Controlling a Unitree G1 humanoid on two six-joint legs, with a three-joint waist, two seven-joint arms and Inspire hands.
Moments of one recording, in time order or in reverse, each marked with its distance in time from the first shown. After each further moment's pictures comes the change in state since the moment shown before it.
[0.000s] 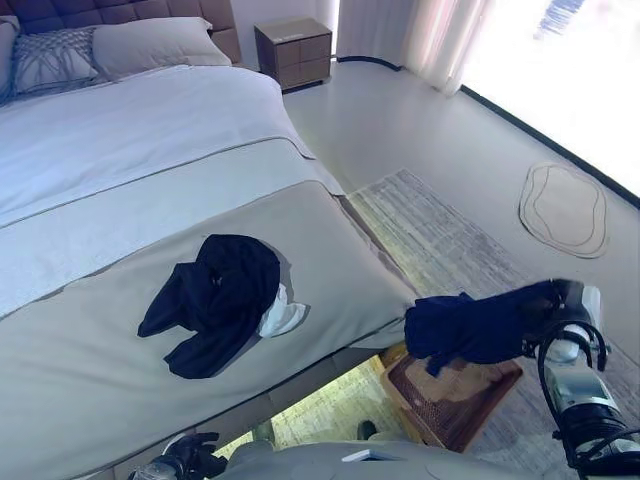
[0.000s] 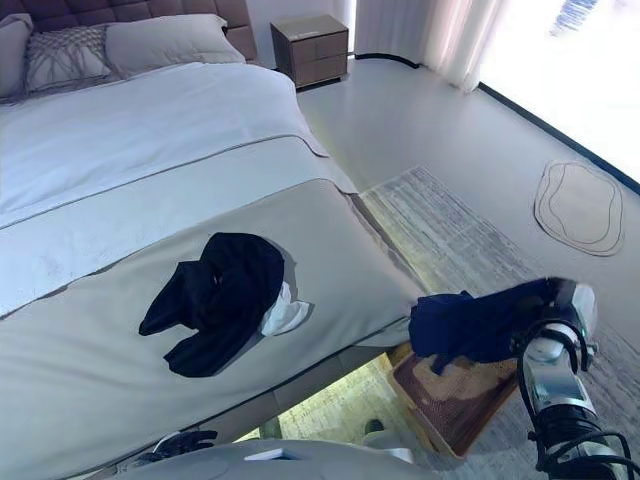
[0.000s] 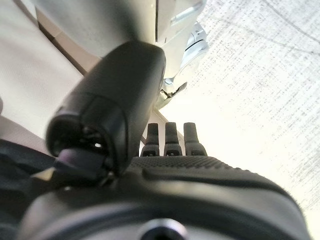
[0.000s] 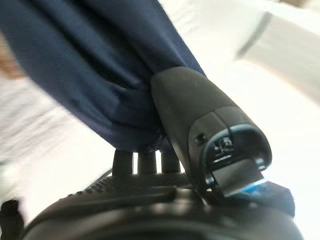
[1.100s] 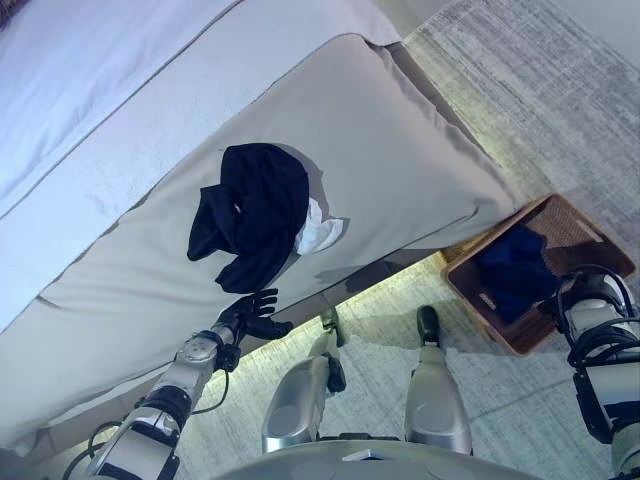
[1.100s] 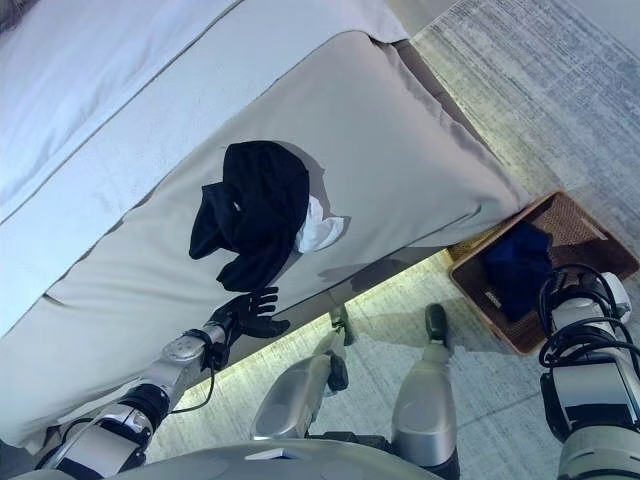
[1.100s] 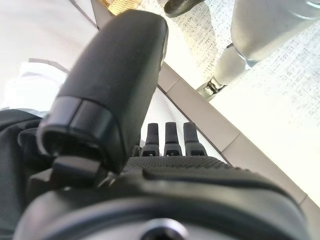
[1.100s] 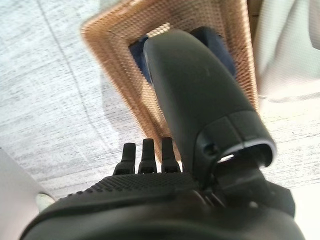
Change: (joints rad) left arm -0.302 0.004 -0.030 -0.265 -0.233 -0.044 -0.096; right arm -0.452 -0.150 0.140 0.582 -0.067 0.079 0.248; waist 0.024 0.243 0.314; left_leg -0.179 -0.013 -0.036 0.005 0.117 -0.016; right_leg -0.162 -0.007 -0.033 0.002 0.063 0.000
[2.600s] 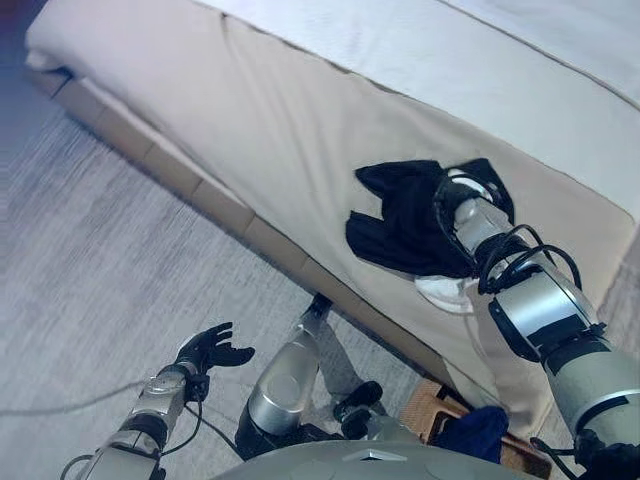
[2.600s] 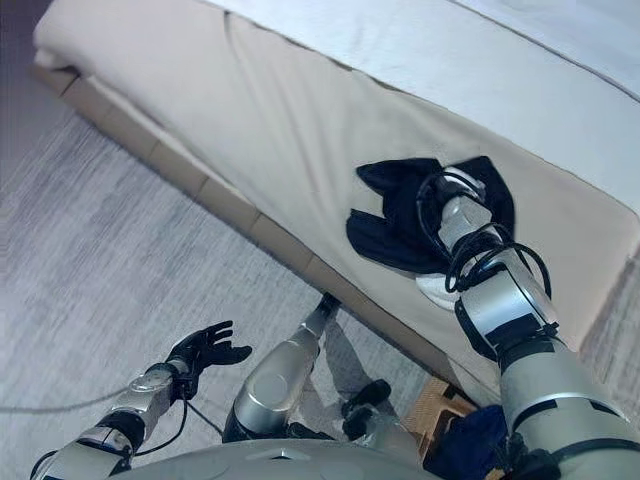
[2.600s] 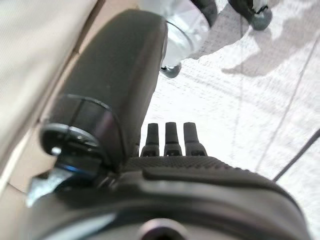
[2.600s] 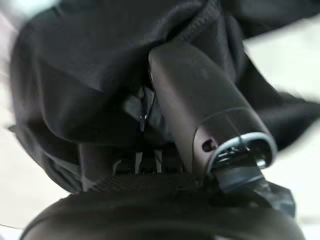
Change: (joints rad) left arm 0.081 0.027 0.116 0.171 -0.029 -0.025 0.050; right arm -0.523 0.305 0.417 0.083 -0.326 0.122 0.343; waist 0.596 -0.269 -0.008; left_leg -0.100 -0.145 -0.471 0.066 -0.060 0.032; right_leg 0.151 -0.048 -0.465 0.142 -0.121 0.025
